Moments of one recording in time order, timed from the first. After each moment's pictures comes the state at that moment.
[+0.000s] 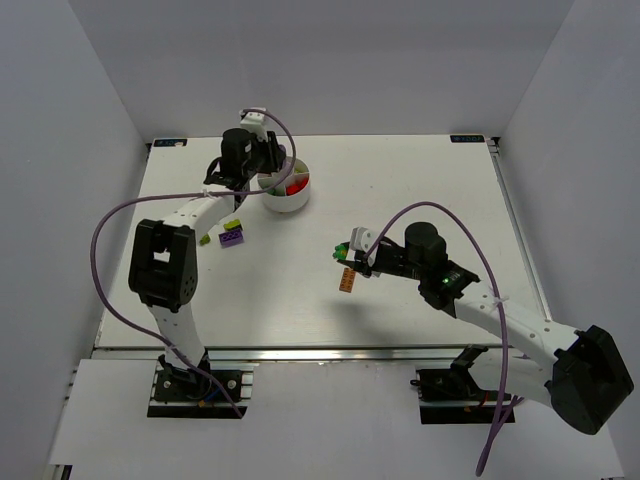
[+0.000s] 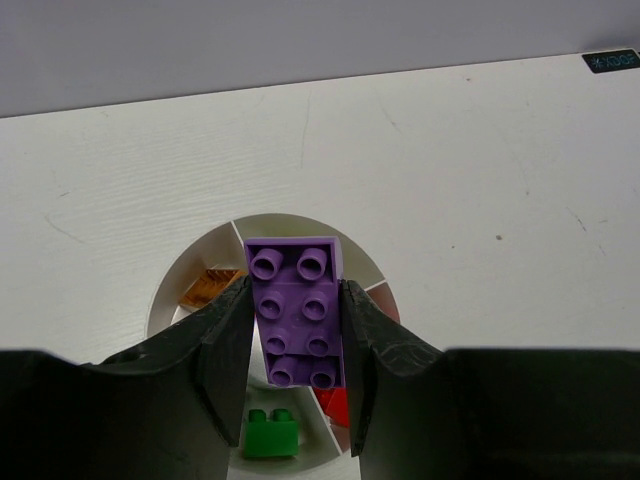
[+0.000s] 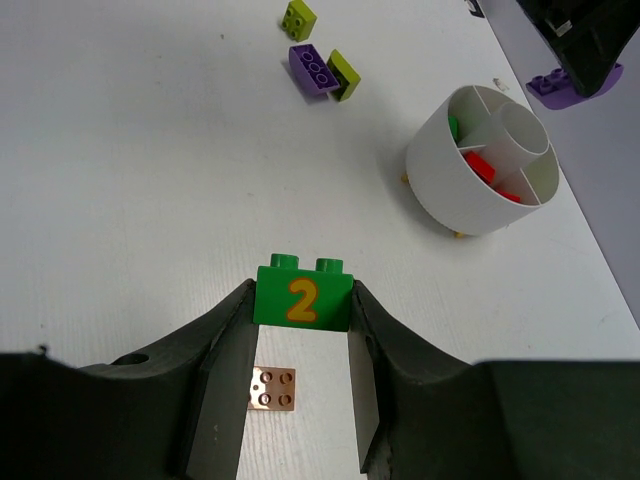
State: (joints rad) left arm -0.26 1.87 1.39 0.22 0.14 -0.17; right arm 0.71 1.08 0.62 0.23 -0.52 -0.54
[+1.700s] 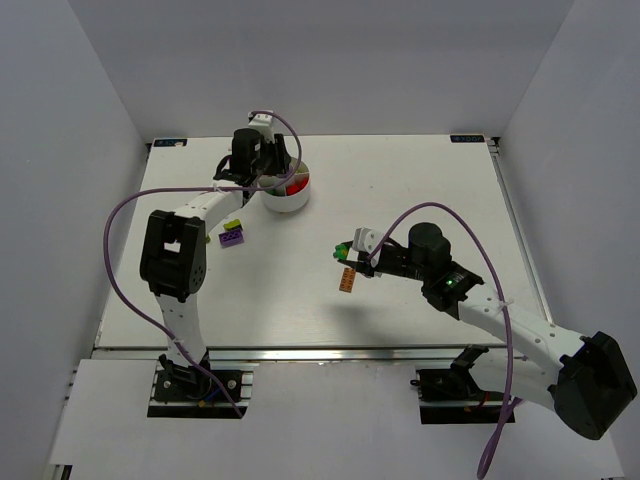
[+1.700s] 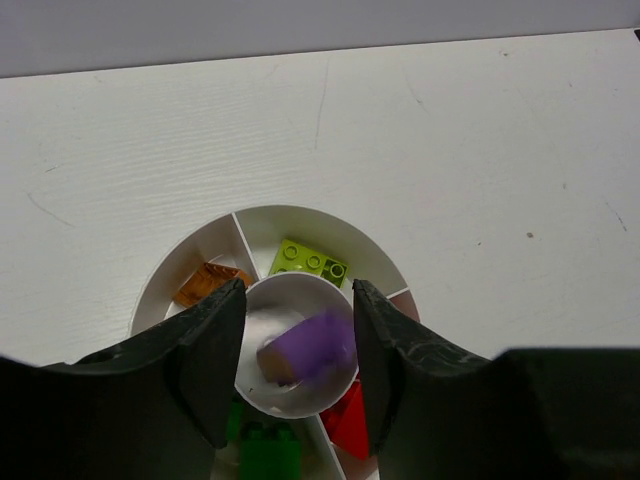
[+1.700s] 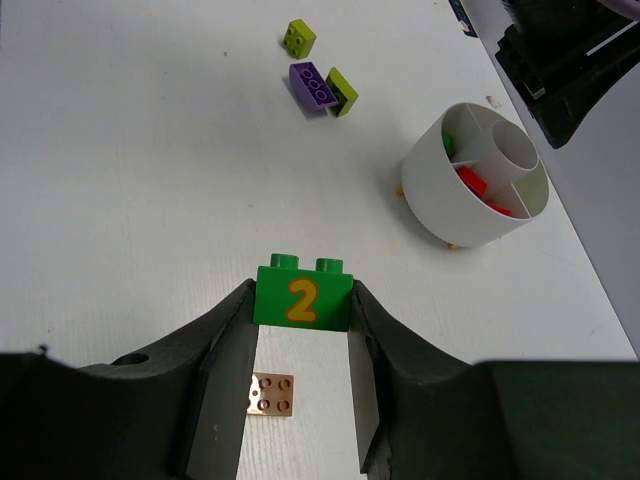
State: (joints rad) left arm -0.28 1.98 1.47 0.17 0.09 -0.18; right arm 0.71 1.05 0.62 0.22 -0.54 -0.54
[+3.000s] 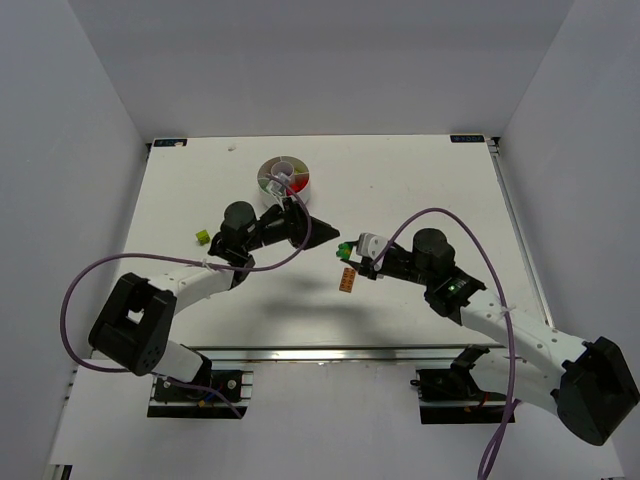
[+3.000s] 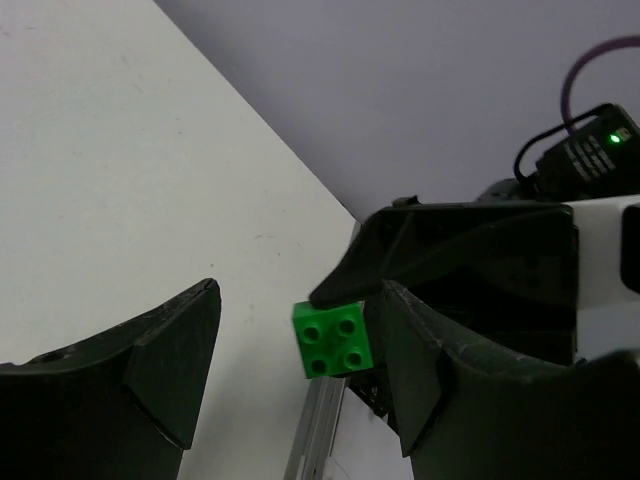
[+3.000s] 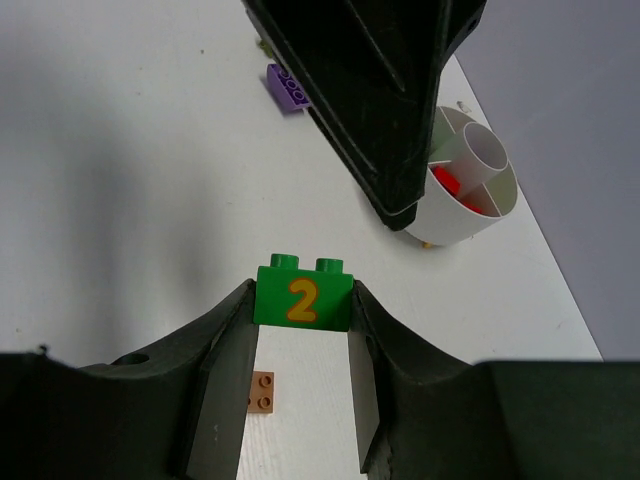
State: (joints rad) left arm -0.48 1.45 0.70 0.80 0.70 -0.80; right arm 0.71 1.01 0.57 0.28 -0.51 -0.58
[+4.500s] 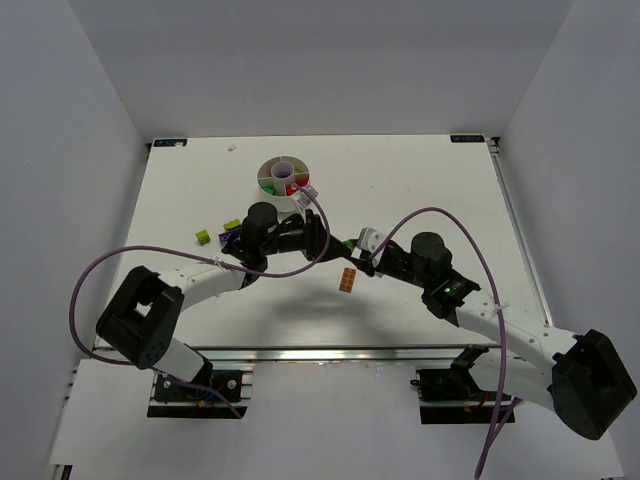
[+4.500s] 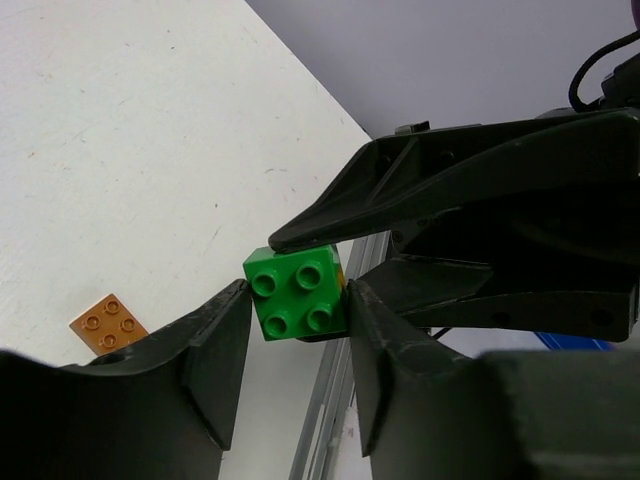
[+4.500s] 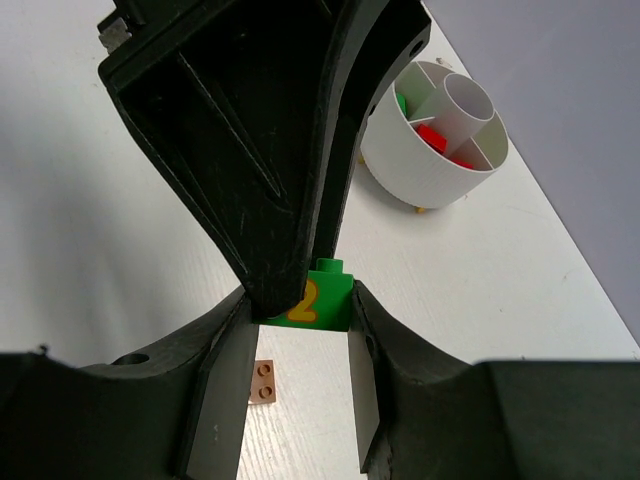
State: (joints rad) left arm -0.60 1.50 0.75 0.62 0.72 -0.63; right arm 0.71 1.05 0.52 0.38 -0.41 -0.49
